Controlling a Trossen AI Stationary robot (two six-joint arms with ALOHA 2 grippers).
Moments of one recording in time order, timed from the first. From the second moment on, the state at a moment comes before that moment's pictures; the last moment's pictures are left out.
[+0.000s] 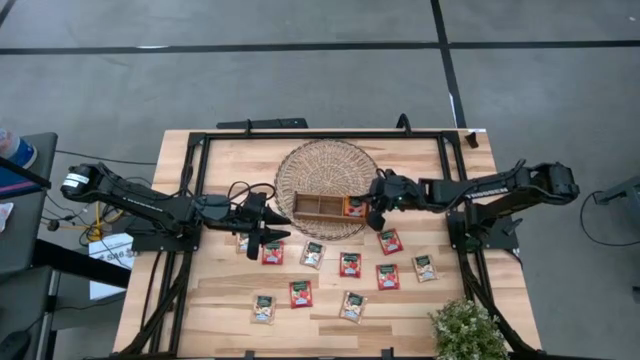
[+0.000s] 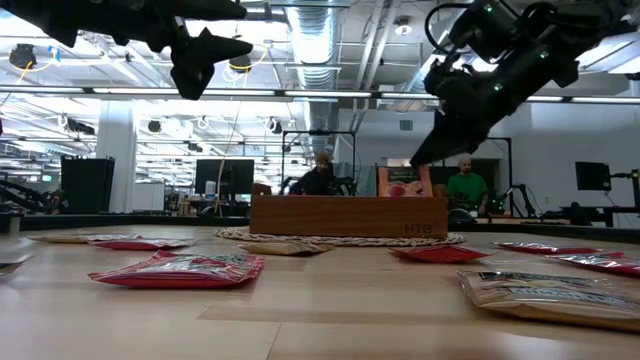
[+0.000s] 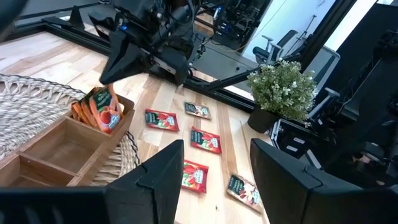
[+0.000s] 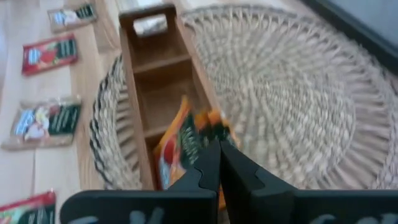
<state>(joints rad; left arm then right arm) -0.17 1.04 0.45 0.48 -0.11 -0.44 -0.10 1.26 0.55 0.04 0.18 0.16</state>
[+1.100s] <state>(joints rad) -0.17 1.04 0.45 0.50 -0.10 -0.43 -0.08 1.27 0.56 0.06 0.14 0.18</state>
